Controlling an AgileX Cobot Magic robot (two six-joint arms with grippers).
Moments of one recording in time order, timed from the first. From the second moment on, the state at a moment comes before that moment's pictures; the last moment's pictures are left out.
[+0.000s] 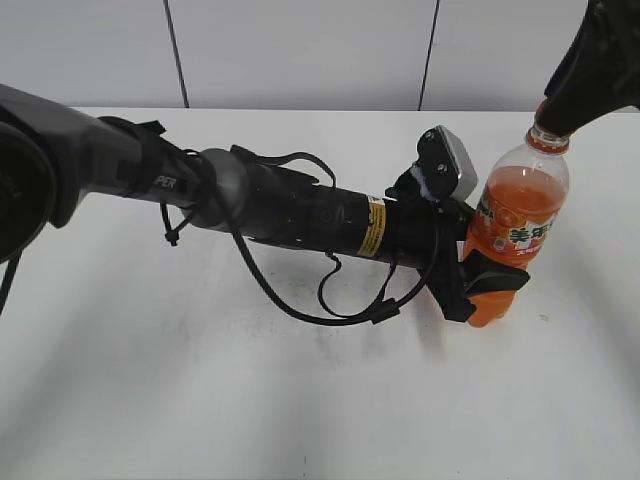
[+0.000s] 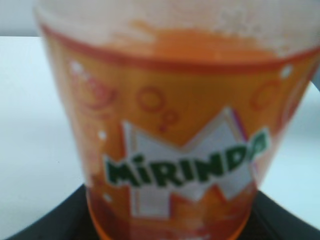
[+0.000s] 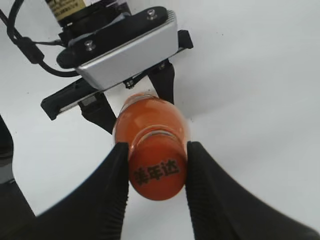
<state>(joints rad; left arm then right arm) -0.71 2.39 -1.56 1.27 -0.79 -0.82 0.26 1.55 -1.47 0.21 1.22 -1.01</state>
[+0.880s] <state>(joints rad) -0.71 2.39 -1.56 1.27 -0.79 -0.82 -0.08 1.60 -1.07 0.08 0.69 -0.31</state>
